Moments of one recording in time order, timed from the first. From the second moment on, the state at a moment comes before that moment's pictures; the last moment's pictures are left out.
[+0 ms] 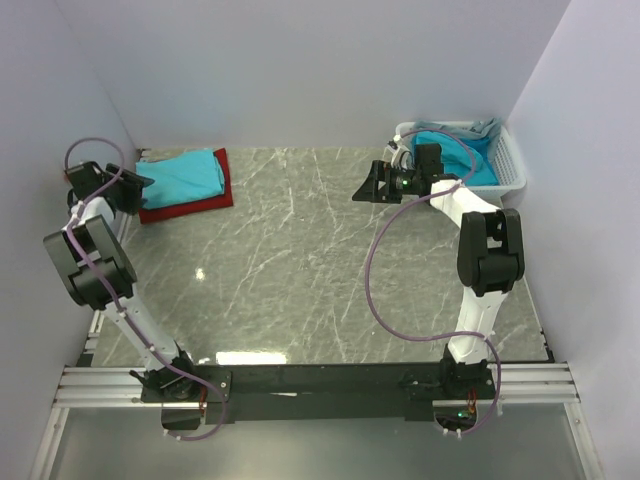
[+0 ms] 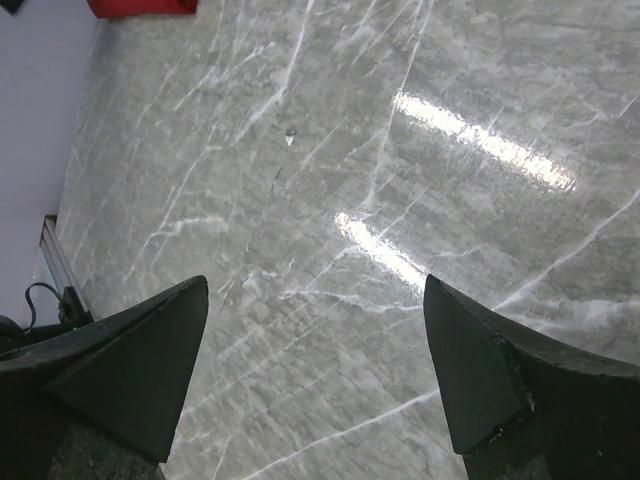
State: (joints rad) left arm 0.52 1.96 1.41 -0.08 0.46 -0.80; right arm 0.11 1.97 1.43 -0.20 -0.80 0.23
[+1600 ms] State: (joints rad) left arm -0.09 2.21 1.84 -0.54 -0.34 -0.15; right arm 0.10 1.99 1.43 -0.20 -0.81 0.23
